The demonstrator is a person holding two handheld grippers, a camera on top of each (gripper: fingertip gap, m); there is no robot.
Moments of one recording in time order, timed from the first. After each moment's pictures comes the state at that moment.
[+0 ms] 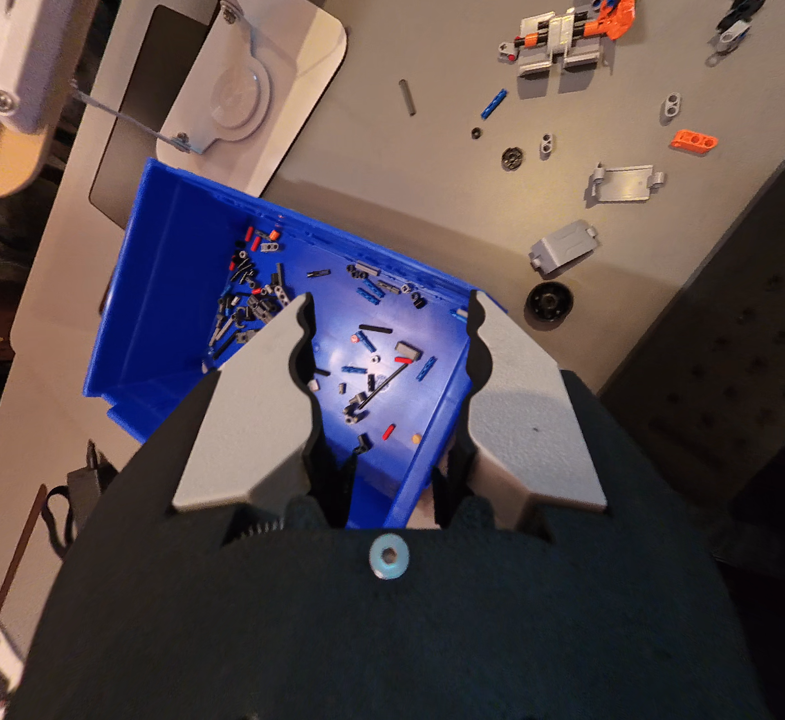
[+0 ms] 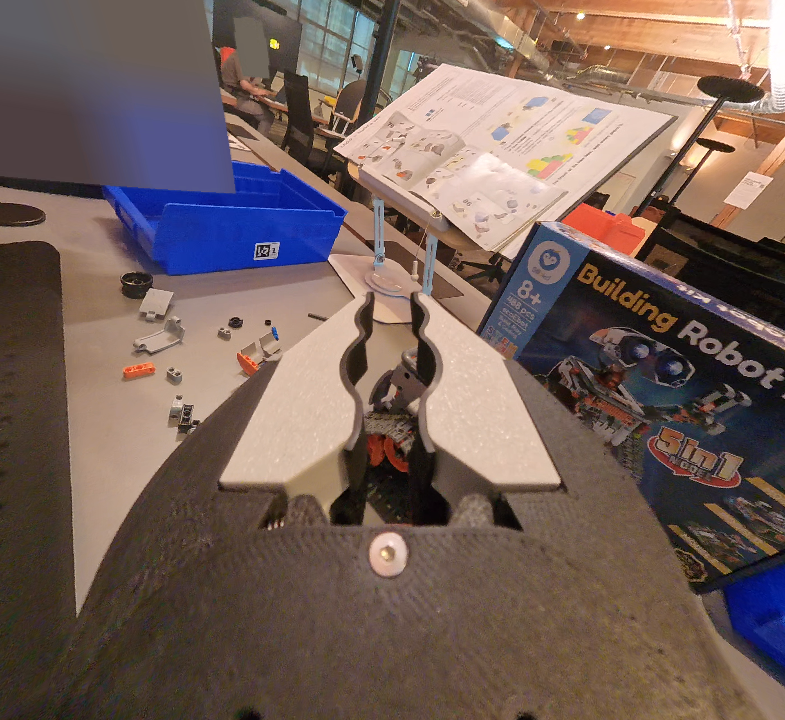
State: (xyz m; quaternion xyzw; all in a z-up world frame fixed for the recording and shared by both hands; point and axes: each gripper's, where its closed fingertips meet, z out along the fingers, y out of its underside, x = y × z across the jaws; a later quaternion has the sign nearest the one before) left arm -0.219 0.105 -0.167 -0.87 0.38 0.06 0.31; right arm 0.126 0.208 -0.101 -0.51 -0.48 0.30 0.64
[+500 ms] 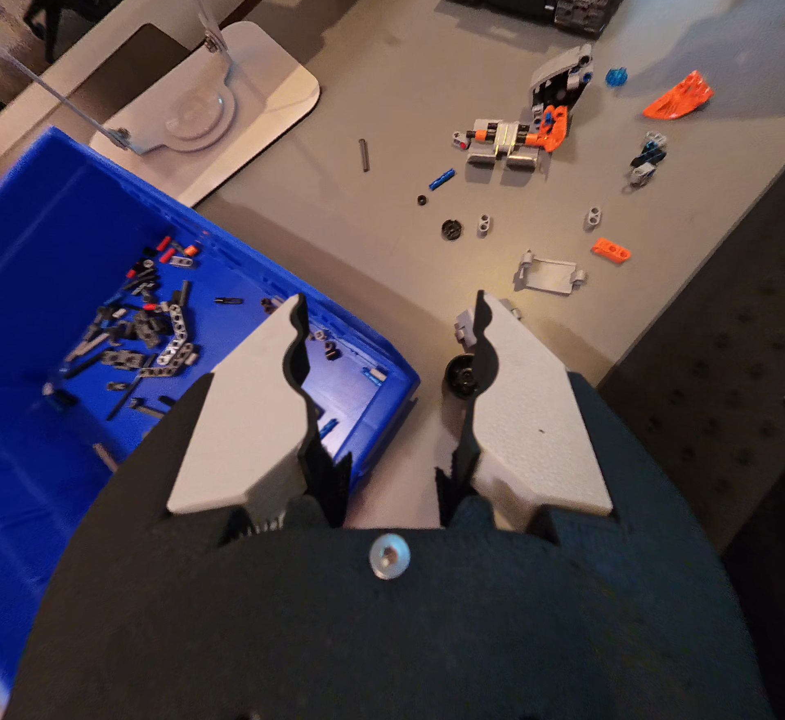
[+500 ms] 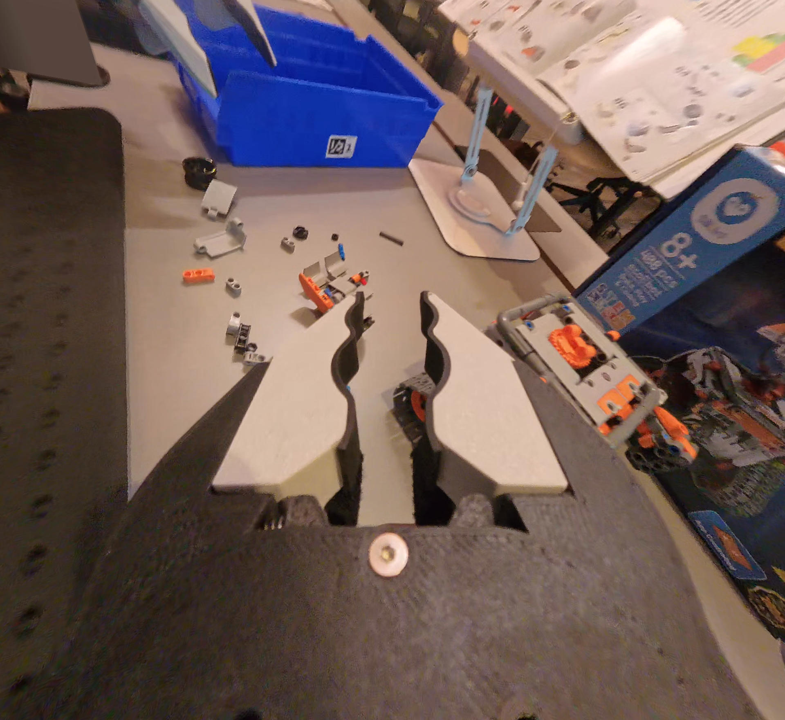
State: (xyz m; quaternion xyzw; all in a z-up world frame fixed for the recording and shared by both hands) left arm -0.175 0.100 -0.204 -0.87 0.28 -0.03 0.41; right arm 0.086 0.189 -0.166 -0.54 -0.60 0.28 0.52
